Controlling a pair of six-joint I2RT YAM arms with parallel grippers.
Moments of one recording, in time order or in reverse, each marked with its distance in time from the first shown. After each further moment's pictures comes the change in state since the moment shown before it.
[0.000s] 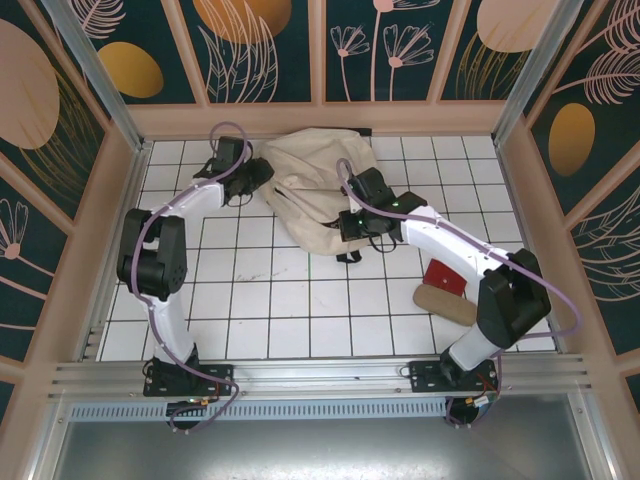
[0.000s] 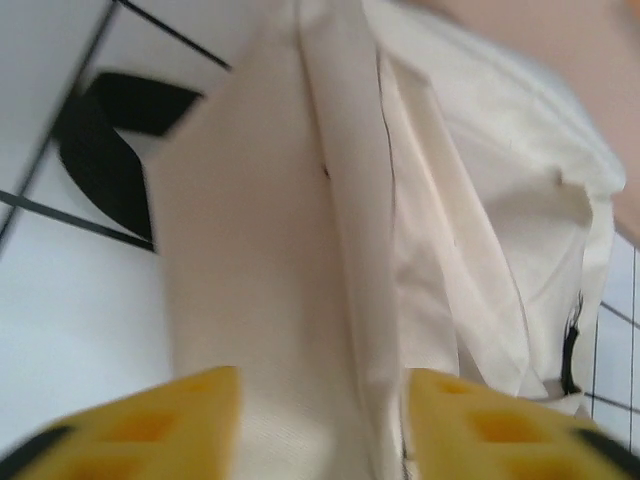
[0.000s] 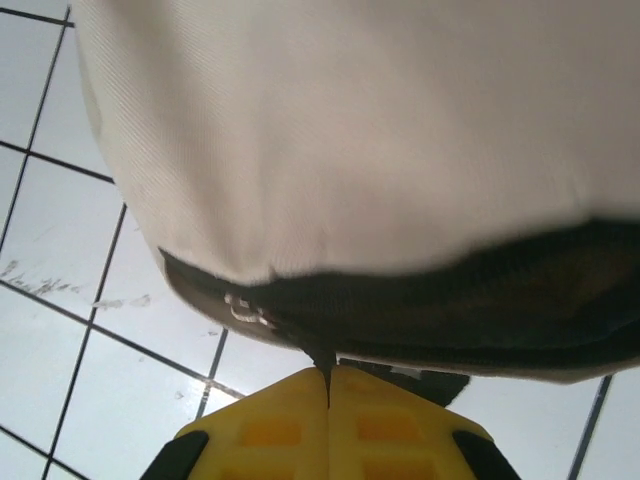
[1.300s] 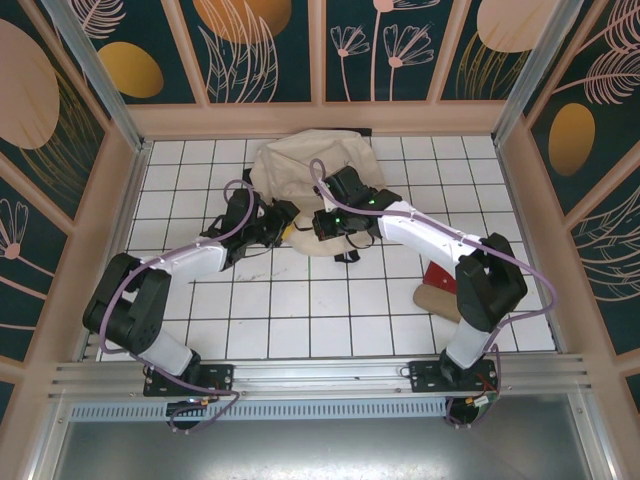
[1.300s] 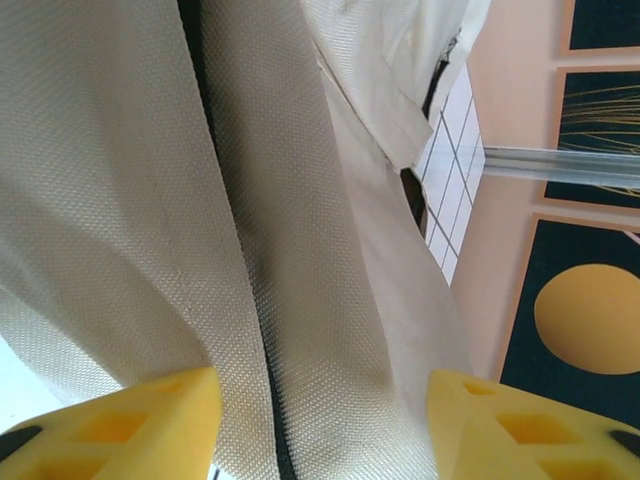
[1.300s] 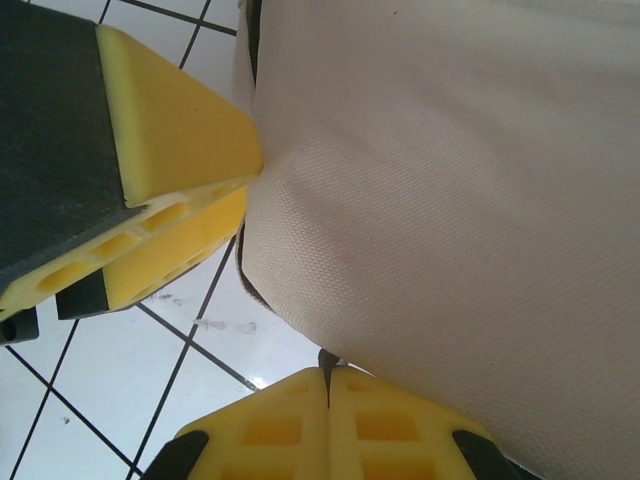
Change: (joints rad) left arm -0.231 -0.357 -0.594 0.386 0.180 -0.529; right arm 0.073 0.139 0.100 0.093 -0.090 0.000
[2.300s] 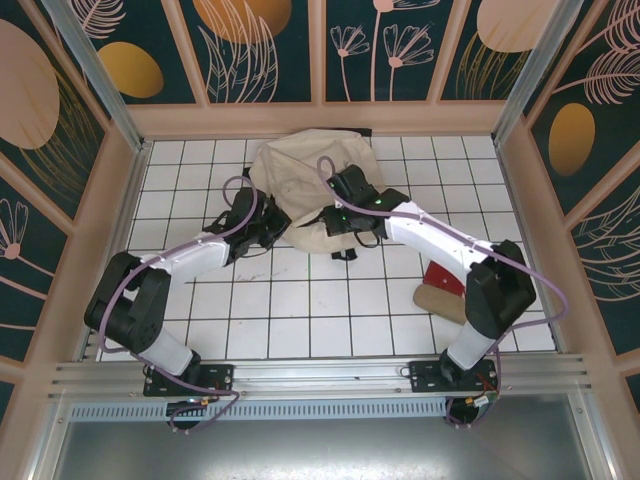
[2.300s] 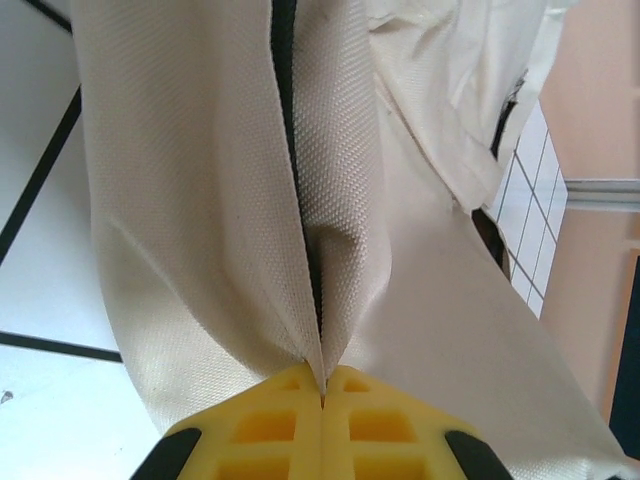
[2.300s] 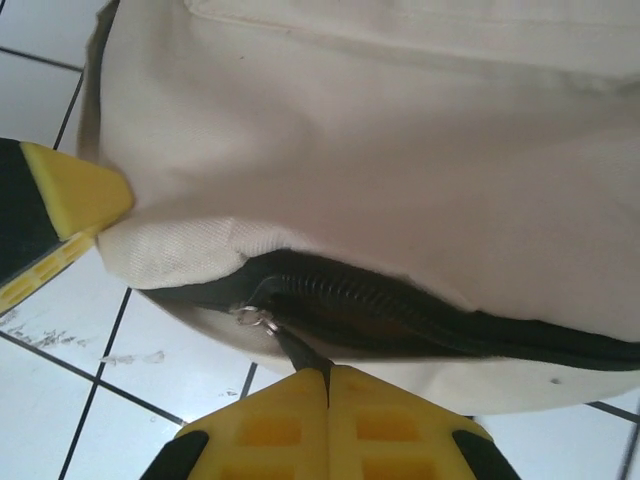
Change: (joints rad) left arm -0.018 0.003 0.072 -0.175 -0.177 0.132; right arm -0.005 -0.071 -0.001 -0.072 0.240 0.022
